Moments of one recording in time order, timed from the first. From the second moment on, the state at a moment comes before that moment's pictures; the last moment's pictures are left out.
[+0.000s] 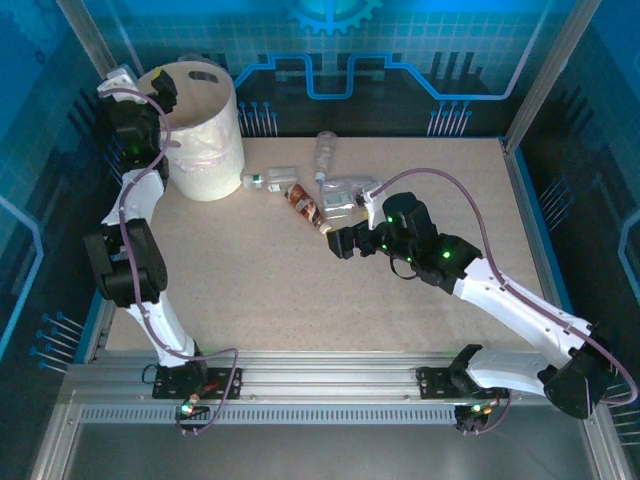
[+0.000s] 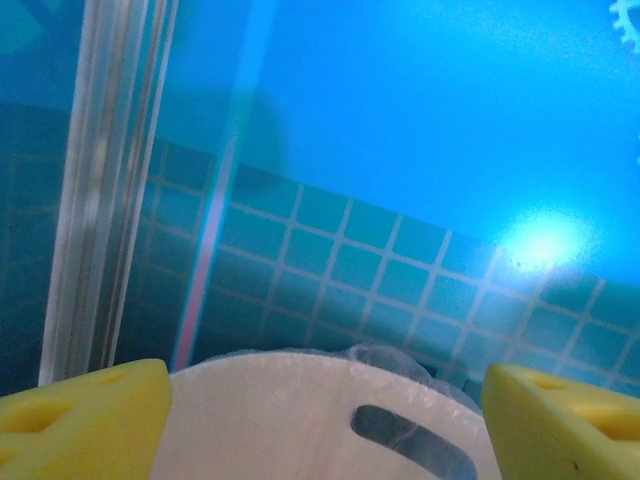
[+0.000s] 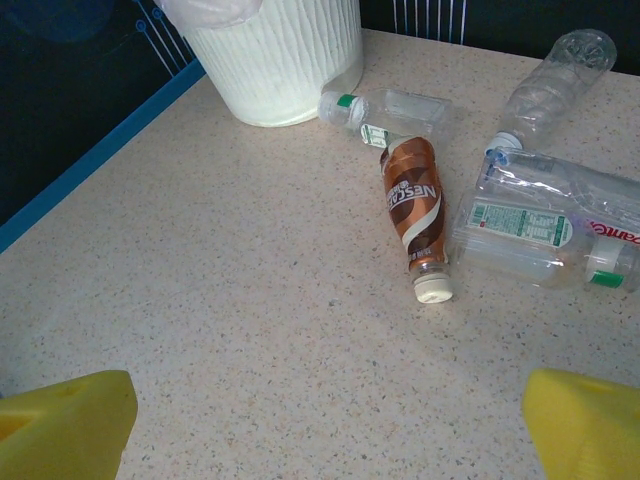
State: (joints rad) left arm 0.27 1.87 1.54 0.56 -0.03 -0.30; right arm 0.73 1.16 1.04 -0.39 -0.01 0.25
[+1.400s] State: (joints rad) left arm -0.36 1.52 1.40 -0.40 -0.18 -0.69; right arm 0.65 1.27 1.03 -0.42 0.05 0.28
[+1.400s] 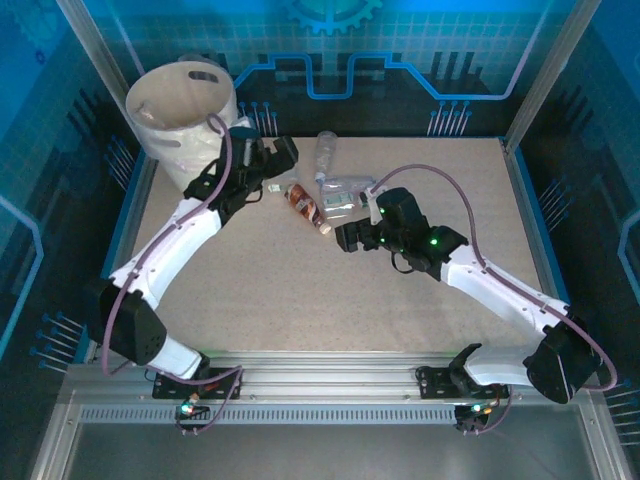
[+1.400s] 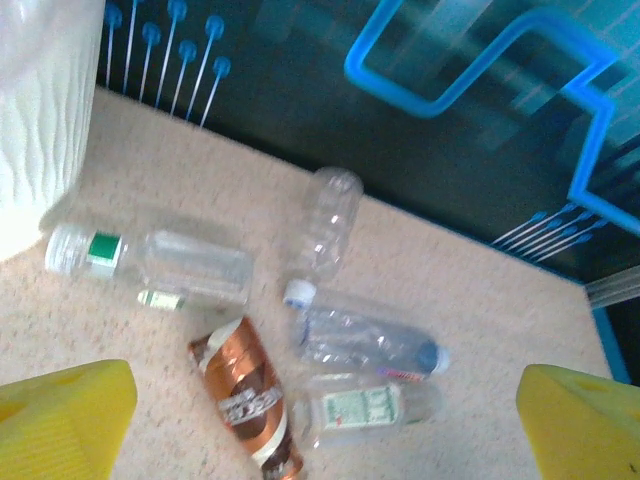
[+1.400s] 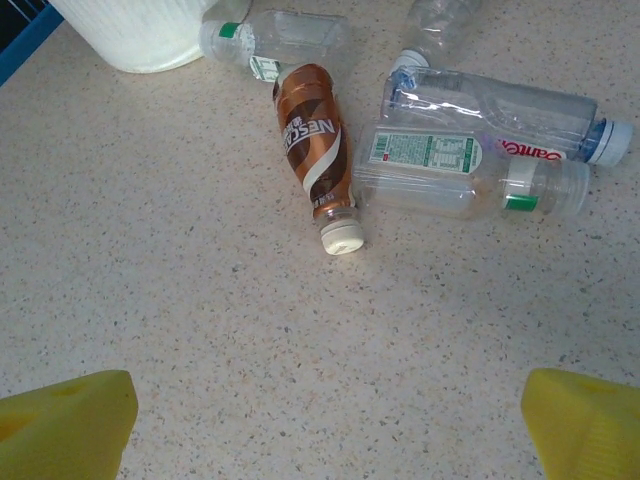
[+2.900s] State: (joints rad) left arm -0.34 2.24 1.66 -0.42 -0.10 -0.86; right arm 0.64 0.94 0.90 -0.53 0.03 0.38
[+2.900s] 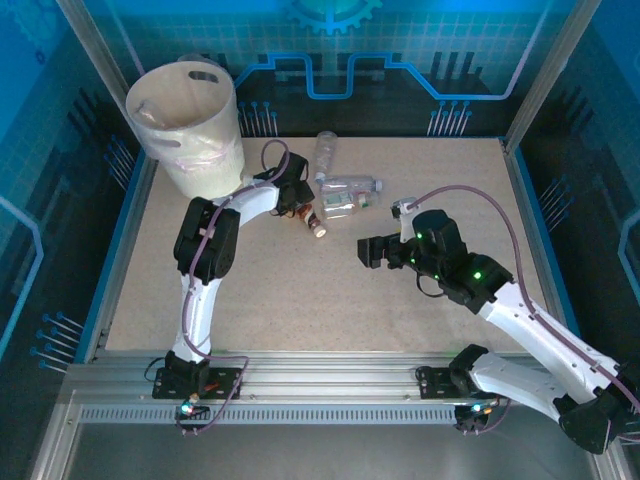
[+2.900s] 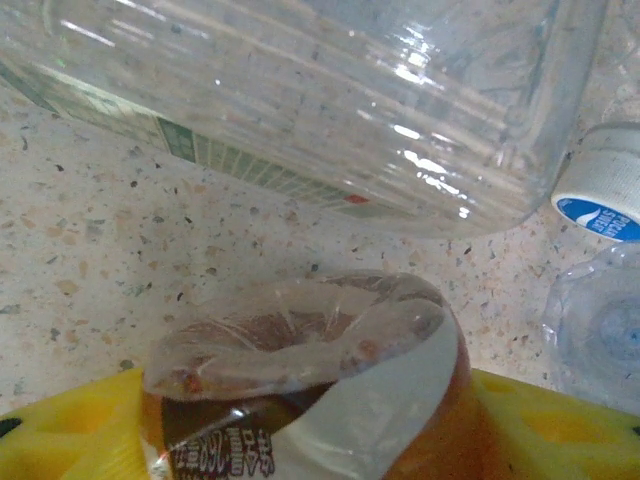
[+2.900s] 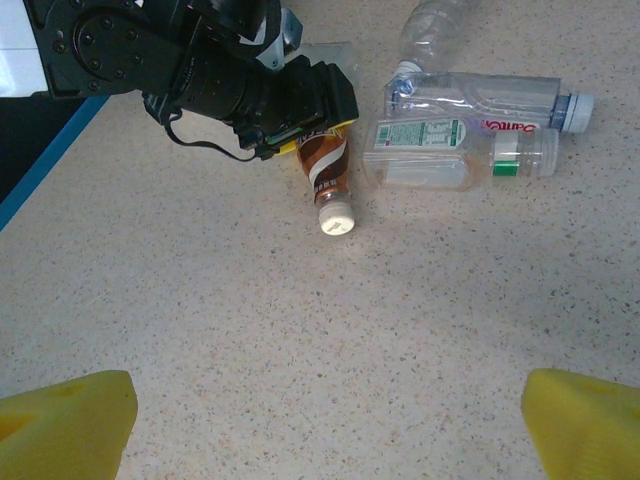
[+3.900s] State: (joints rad) left arm -0.34 1.81 1.22 -0.02 -0.06 -0.75; right arm 0.65 0.99 0.90 -0.46 -0.05 0.37
